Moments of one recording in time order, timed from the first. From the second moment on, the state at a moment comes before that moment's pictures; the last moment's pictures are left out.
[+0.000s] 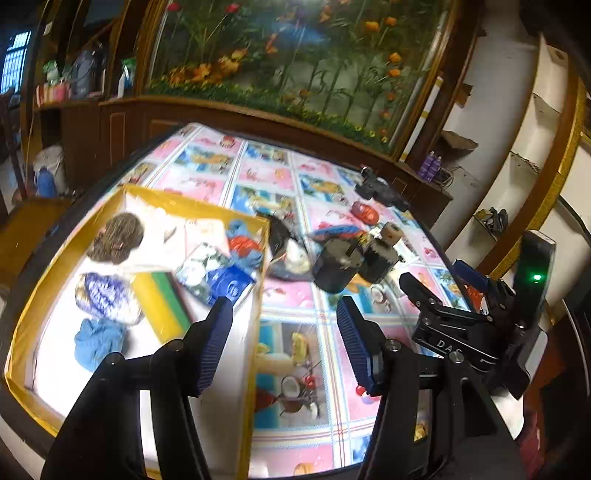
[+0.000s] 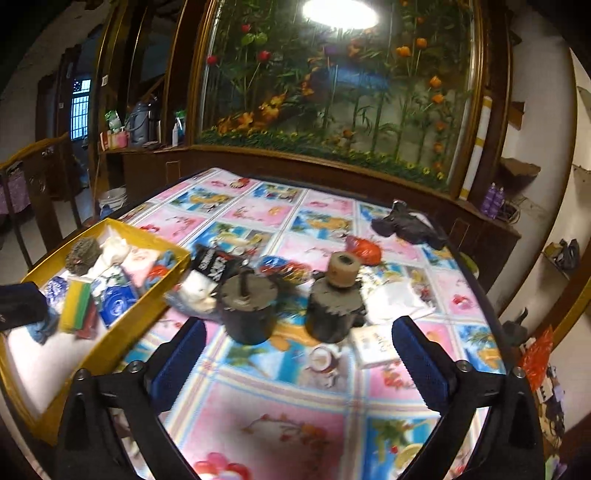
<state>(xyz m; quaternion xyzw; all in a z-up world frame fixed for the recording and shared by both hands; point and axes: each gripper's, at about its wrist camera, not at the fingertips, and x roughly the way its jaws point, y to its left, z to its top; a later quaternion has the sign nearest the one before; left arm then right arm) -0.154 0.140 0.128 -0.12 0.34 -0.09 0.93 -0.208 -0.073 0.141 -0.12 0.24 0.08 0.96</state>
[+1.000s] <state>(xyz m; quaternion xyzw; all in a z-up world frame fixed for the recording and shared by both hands) -0.041 0.056 0.083 -0.09 0.42 -0.14 0.89 -0.109 -0.208 0.098 0.11 0.33 0.06 0.94</state>
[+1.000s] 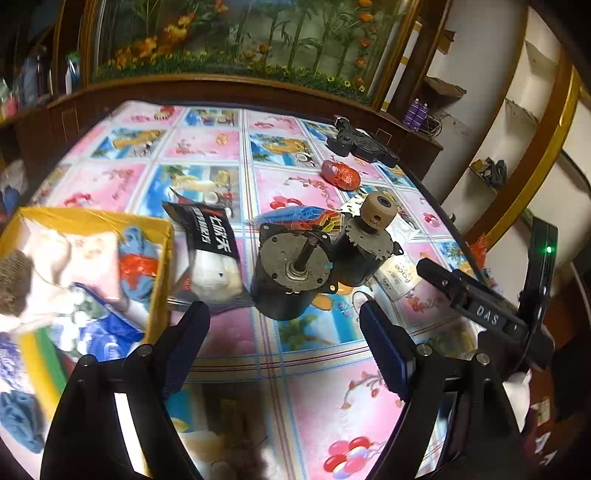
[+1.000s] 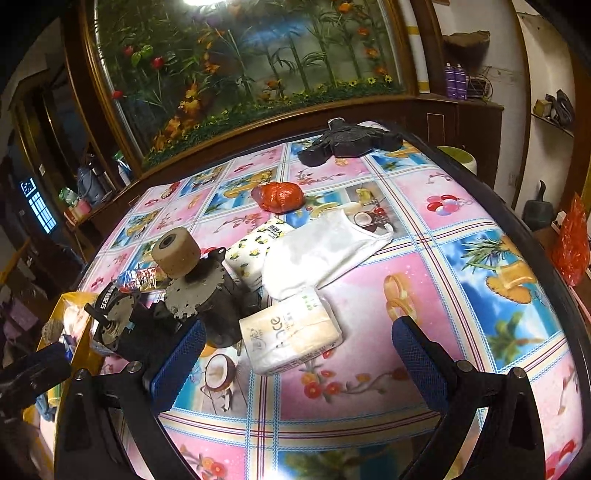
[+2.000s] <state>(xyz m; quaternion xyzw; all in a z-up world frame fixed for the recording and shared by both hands) 0.032 0.091 0.087 -0.15 0.46 -0.09 0.87 -0.110 -0.194 0.094 0.09 0.34 0.06 0.94</state>
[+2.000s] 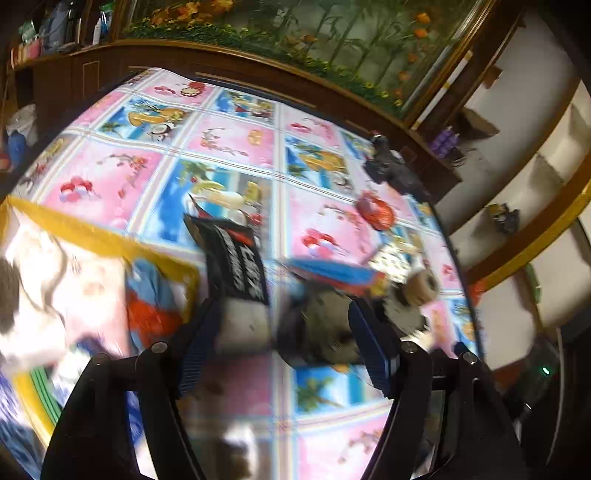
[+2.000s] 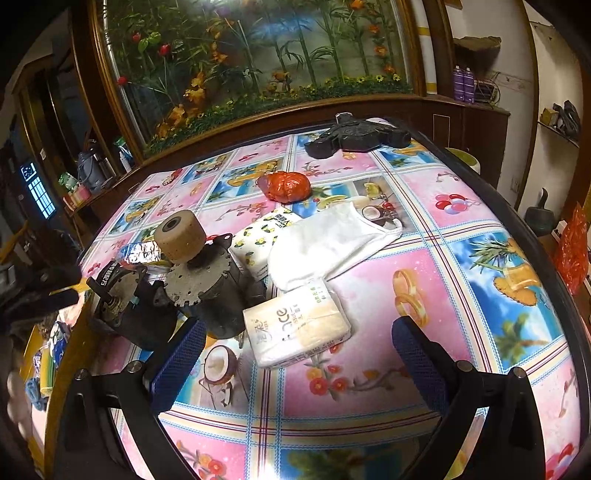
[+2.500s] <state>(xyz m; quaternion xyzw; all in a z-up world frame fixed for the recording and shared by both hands) 0.107 0.086 0.055 -0.09 0.57 -0.10 0.81 -0.109 -0.200 0.093 0.10 0.34 0.05 0.93</state>
